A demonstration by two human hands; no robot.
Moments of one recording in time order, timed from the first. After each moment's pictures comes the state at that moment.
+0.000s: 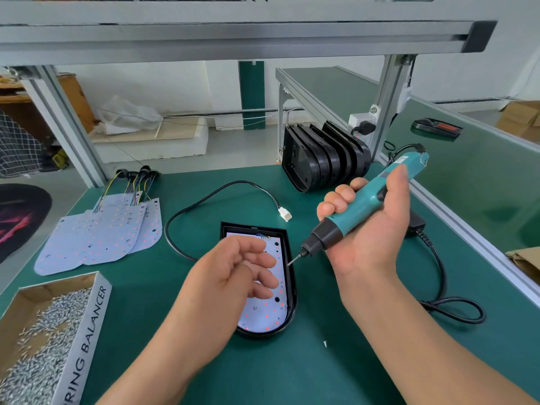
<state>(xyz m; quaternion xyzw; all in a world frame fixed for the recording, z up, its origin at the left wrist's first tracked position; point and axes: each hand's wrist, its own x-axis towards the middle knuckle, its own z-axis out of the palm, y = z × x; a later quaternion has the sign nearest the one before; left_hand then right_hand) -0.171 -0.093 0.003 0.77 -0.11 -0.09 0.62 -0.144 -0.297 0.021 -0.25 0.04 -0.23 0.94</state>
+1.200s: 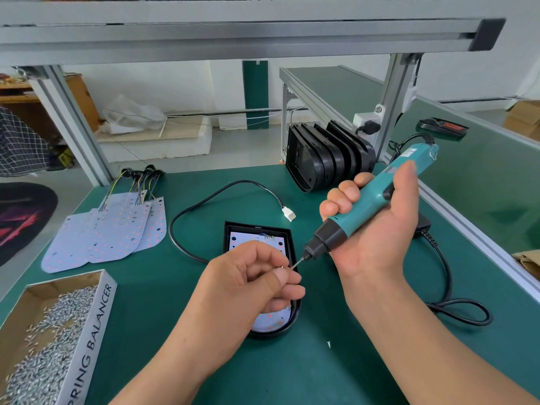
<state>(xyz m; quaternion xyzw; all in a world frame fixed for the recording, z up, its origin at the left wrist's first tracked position) -0.176 -0.102 0.003 0.70 -0.12 -0.16 0.69 -0.148 -0.294 0.025 -0.27 0.00 -0.22 0.94</state>
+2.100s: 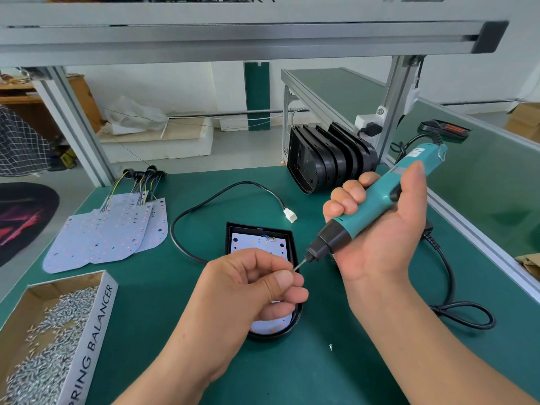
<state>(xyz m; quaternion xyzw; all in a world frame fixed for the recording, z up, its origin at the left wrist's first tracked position) -0.179 -0.103 0.005 0.66 -0.07 -0.17 0.72 -0.151 -0.293 0.029 -0.27 -0.02 -0.22 0.94</state>
